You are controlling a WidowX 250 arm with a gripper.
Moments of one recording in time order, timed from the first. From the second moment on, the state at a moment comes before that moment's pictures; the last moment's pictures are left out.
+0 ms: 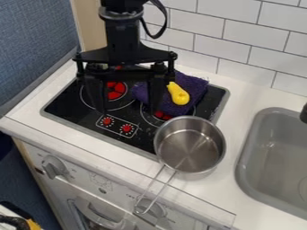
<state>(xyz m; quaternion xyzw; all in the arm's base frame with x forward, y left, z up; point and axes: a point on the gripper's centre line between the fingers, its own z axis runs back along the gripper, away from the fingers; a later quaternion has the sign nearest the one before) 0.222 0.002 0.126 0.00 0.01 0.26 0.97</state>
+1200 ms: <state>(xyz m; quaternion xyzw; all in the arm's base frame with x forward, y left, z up) 0.293 -0.035 0.053 0.05 -0.05 -0.35 0.94</state>
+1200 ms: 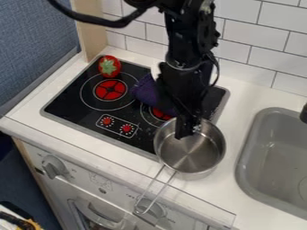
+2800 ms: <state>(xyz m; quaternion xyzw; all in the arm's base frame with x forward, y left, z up) 0.297 -0.021 0.014 -0.01 0.03 -0.32 0.95</state>
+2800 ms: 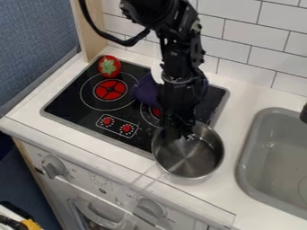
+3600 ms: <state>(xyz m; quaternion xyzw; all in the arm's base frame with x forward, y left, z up) 0.276 0.031 0.071 -0.02 0.08 0.03 1.00</state>
